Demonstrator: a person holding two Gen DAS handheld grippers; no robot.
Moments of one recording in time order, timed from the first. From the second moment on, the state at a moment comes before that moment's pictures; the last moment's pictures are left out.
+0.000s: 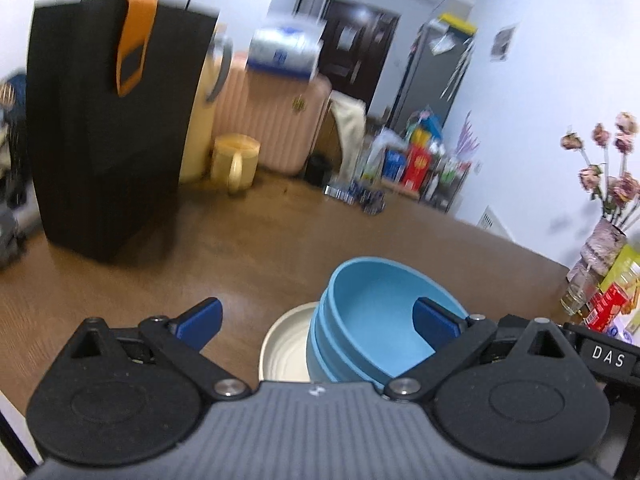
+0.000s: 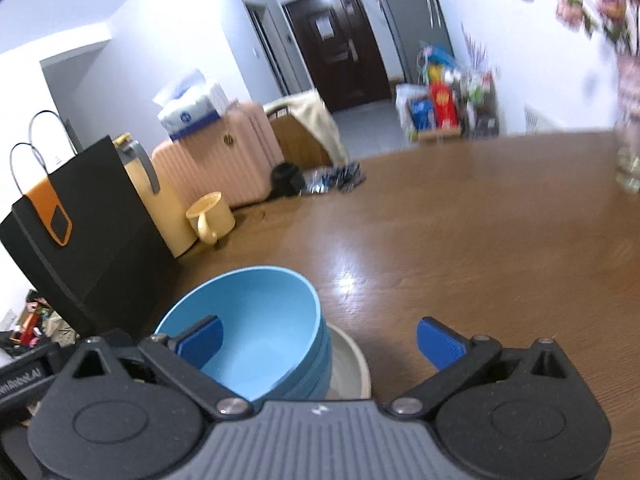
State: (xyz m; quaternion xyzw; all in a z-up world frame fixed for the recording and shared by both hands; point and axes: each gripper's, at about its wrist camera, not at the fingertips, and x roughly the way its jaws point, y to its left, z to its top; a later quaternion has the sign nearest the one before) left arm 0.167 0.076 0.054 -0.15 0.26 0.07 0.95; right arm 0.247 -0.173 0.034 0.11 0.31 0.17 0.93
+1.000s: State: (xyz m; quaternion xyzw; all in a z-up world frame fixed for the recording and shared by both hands) left arm 0.001 0.003 0.020 -0.01 0.14 -0.02 0.99; right arm 0.009 -0.225 0.017 0.01 0.18 0.10 0.98
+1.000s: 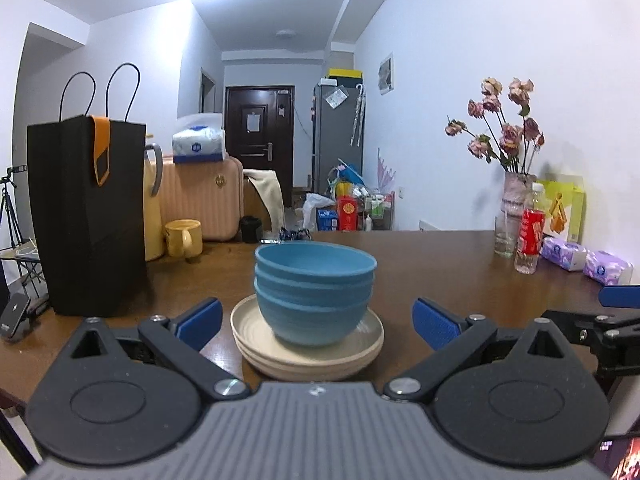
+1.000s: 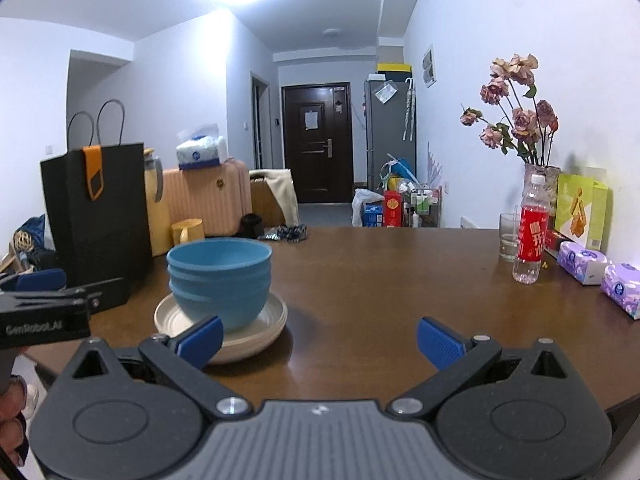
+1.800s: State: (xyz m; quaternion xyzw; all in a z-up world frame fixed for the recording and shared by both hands) left arm -0.018 0.011 -0.014 -0.01 0.16 -0.03 0.99; right arm -0.010 -0.221 -0.010 0.03 0.20 0.10 0.98
